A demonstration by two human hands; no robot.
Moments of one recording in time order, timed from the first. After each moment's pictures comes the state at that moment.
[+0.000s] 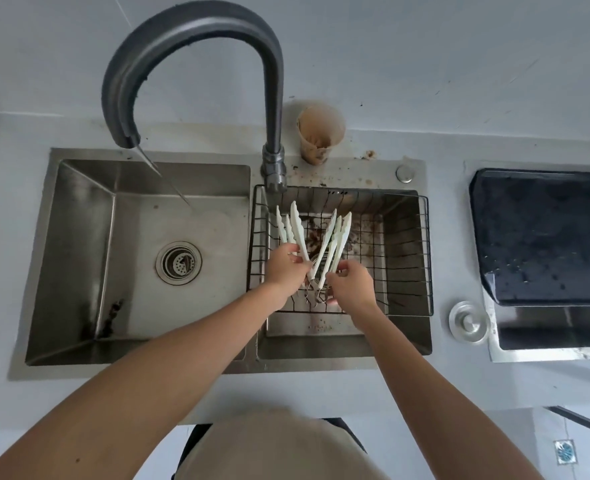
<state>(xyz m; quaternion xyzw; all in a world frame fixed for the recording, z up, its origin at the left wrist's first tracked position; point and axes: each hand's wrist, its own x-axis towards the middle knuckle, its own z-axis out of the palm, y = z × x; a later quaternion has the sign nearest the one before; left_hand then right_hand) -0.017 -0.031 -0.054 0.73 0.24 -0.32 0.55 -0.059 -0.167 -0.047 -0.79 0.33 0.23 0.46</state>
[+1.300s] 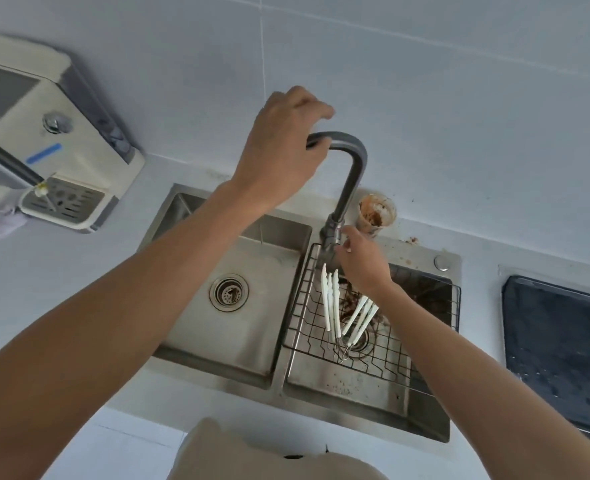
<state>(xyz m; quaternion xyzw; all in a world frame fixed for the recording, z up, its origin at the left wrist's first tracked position) 0.090 0.093 0.223 0.93 -0.11 0.20 0.27 0.069 -0.106 0.041 -0.95 -0.07 0.11 0.27</state>
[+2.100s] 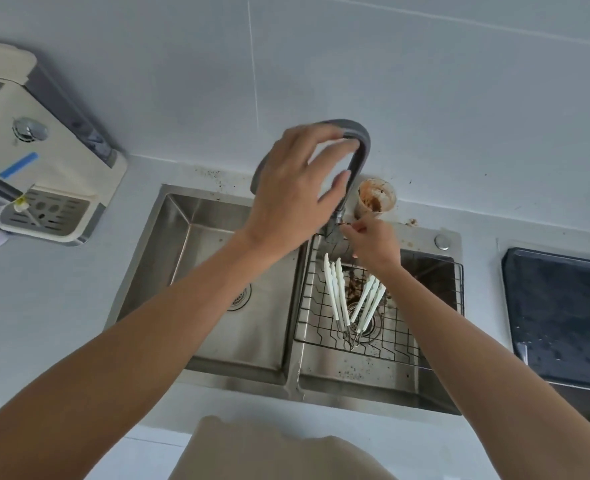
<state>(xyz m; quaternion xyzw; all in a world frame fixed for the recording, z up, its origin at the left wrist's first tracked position) 0.061 0.084 0.173 0.88 -0.21 0.34 0.26 0.077 -0.106 0.035 -0.93 0.09 0.10 0.33</state>
